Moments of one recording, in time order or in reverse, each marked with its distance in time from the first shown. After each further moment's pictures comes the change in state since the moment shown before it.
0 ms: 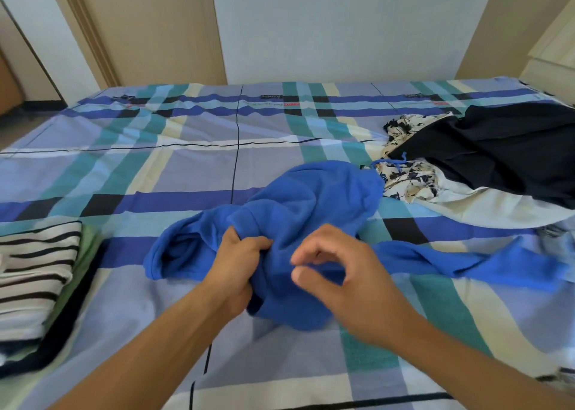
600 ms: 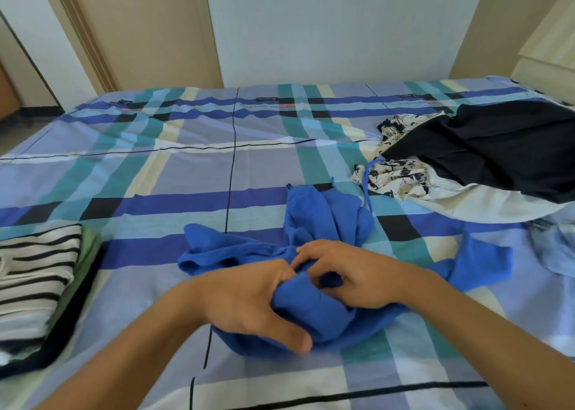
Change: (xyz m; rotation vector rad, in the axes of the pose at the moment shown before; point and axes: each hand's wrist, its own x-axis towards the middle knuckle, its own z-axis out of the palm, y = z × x) left_hand -0.039 0.037 -0.011 0.857 -1.027 0.220; right_hand 0.029 0.051 -0.033 -0.533 -0.676 -0.182
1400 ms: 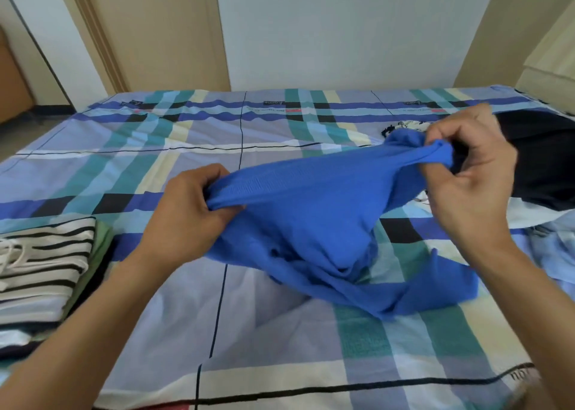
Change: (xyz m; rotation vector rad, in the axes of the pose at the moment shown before) left_hand -0.034 -0.023 -0.054 0.266 1.065 0.094; right_hand -0.043 -0.020 -0.096 0.004 1.298 0.047
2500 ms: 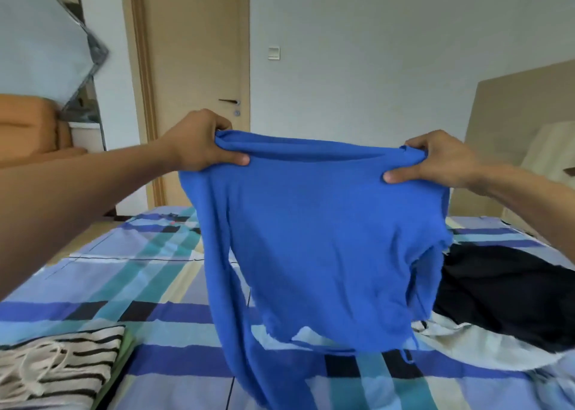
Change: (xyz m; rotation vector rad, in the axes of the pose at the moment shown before) left_hand 0.176 0.123 -0.178 0.450 0.100 0.263; right_hand 0.231 -0.056 -0.060 -0.279 -0.547 0.253
